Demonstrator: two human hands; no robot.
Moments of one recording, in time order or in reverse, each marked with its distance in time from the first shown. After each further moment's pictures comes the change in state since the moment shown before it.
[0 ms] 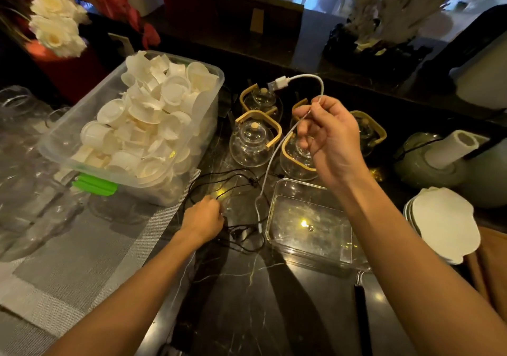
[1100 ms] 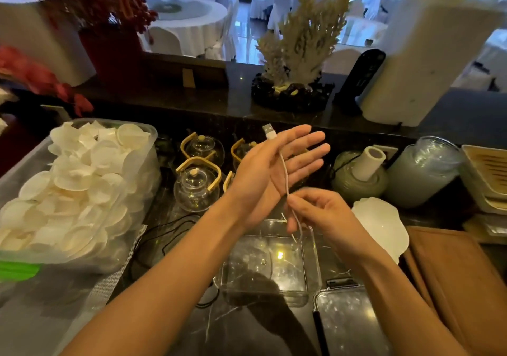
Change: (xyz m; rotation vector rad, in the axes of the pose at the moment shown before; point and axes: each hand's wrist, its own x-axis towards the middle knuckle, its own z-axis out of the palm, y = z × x) left_hand -0.048 0.275 -0.167 -1.844 -0.537 0.567; right_hand -0.089 -0.072 -0.109 -0.507 -0.137 0.102
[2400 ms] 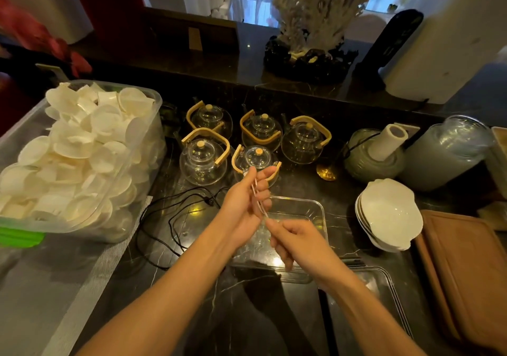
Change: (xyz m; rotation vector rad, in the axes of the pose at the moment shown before) left_hand -0.029 -0.068 -0.098 -0.286 0.401 -0.220; right_hand -0.008 0.082 0.053 -0.106 -0.010 0.358
